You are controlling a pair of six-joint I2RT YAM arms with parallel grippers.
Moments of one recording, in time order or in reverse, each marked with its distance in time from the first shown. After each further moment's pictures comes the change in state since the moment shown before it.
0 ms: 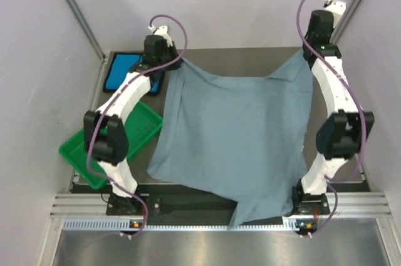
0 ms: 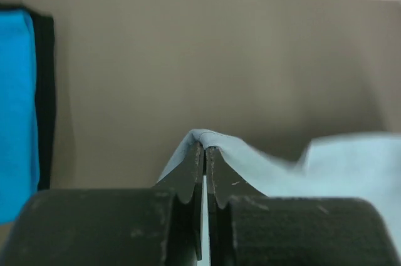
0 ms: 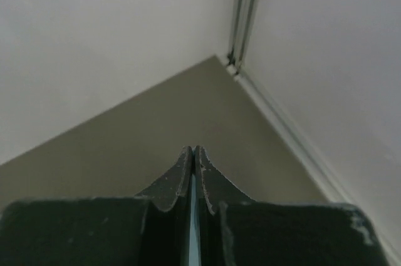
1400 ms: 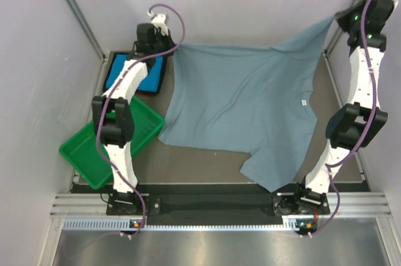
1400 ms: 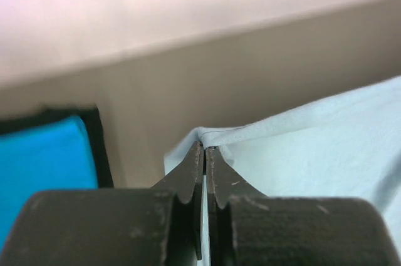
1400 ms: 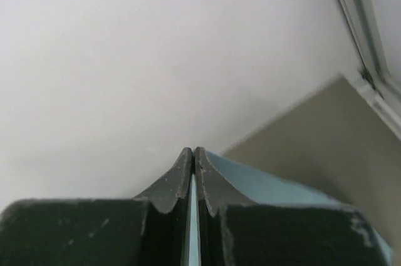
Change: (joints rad) left arm 0.134 0.354 0.289 0.070 0.187 0.248; right arm -0.360 0.216 0.259 -0.018 -0.702 0.519
